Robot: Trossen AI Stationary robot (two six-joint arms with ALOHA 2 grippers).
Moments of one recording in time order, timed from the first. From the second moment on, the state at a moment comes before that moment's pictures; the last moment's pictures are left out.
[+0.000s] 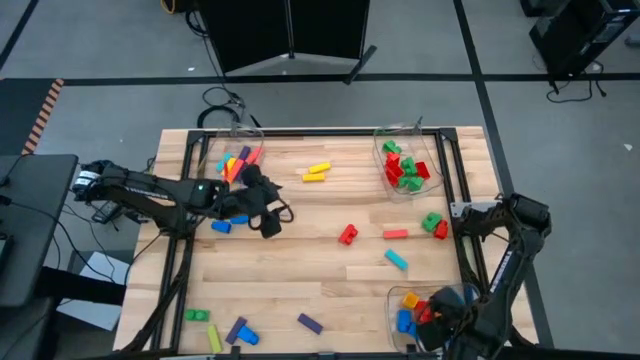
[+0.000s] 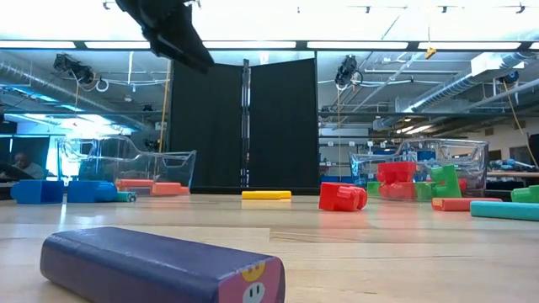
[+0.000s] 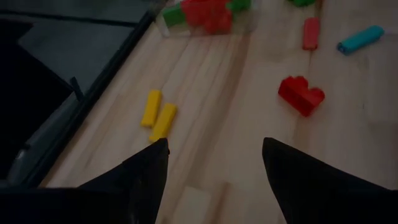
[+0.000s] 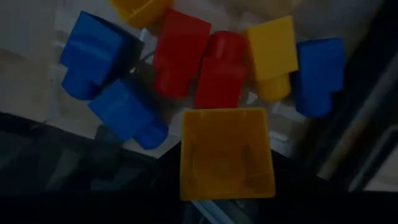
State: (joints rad) left arm -0.15 1.19 0.97 -0.52 -0.52 -0.22; right arm 1.09 1.79 1.40 -1.19 -0.06 2.32
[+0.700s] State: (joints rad) left arm -0.34 1.19 0.97 -0.87 -0.65 -0.65; right arm 1.08 1.66 1.14 -0.83 0.01 2.31
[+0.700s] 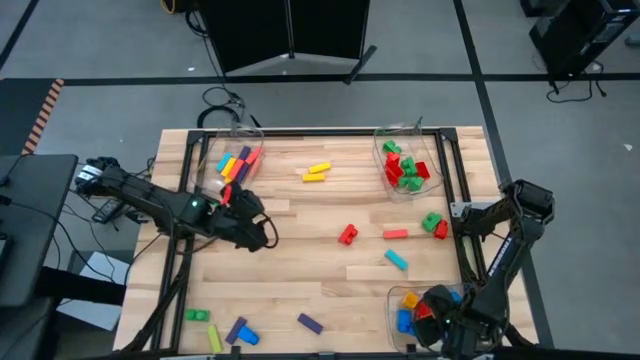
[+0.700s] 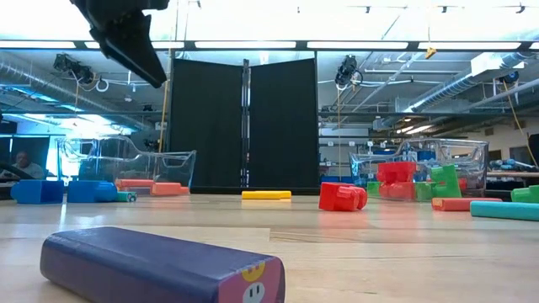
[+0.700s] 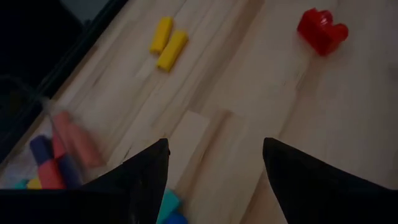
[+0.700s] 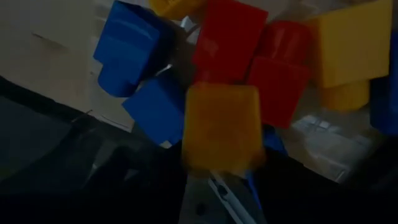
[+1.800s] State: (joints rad) left arm -0.34 1.18 0.98 -1.22 -0.44 -0.79; right arm 1.07 1.23 1.14 -1.29 0.37 2.29
